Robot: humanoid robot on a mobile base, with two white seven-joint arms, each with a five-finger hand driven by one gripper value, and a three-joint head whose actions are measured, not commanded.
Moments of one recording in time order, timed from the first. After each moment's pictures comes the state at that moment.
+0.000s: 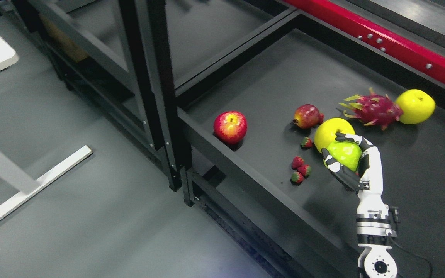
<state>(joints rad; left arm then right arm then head) 0.05 0.00 0.10 -0.05 -0.06 0.00 -0.21 0.14 0.00 -0.14 -1.72 0.19 -0.28 0.04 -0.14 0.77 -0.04</state>
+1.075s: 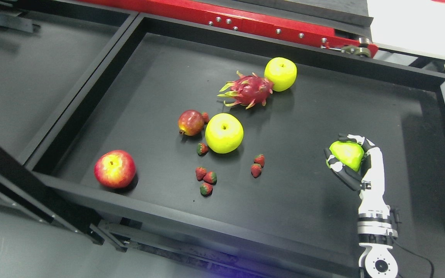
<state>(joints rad) 0.05 0.00 0.10 -0.05 -0.06 0.00 -0.21 0.14 0.00 -0.14 -1.71 0.19 -0.24 0.04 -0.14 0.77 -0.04</state>
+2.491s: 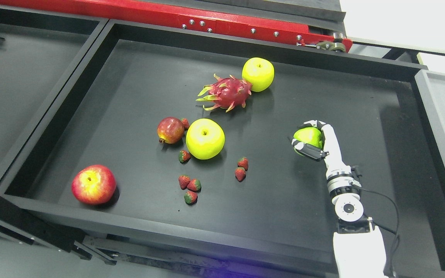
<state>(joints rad) 0.05 0.00 0.10 -0.05 -0.06 0.00 -0.21 -0.20 0.00 -0.03 -1.31 0.42 -0.06 0.12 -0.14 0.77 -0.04</state>
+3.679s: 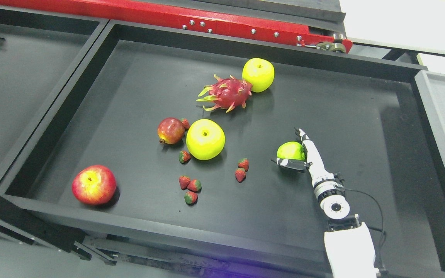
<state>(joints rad) 0.05 0.00 0.10 -0.05 -0.06 0.00 -0.21 -0.24 0.00 -0.01 -1.16 0.41 -0.01 0.20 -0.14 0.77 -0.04</state>
